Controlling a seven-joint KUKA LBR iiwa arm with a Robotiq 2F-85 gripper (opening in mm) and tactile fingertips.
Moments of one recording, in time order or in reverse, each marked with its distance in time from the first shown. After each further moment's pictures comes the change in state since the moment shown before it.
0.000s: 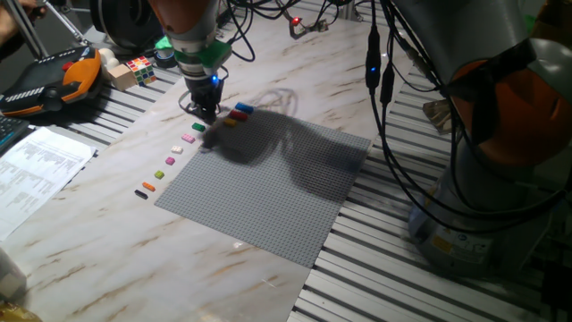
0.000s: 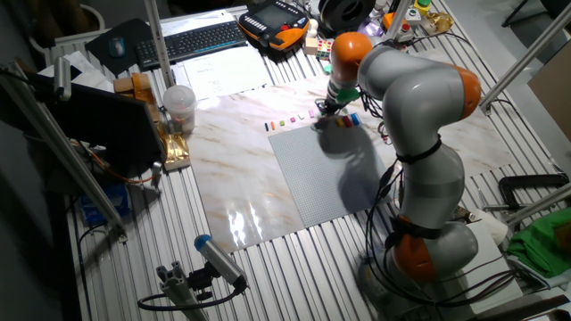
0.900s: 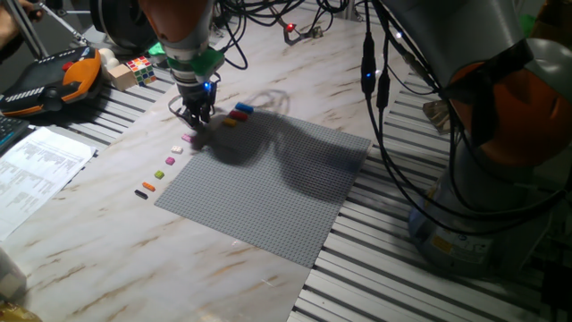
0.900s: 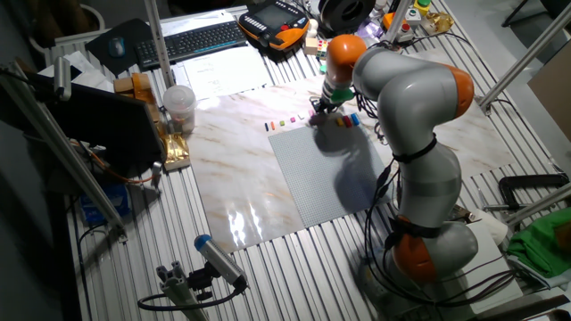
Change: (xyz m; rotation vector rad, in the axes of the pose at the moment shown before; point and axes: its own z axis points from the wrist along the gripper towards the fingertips) arm -0.019 0.010 0.016 -0.010 -0.027 0.020
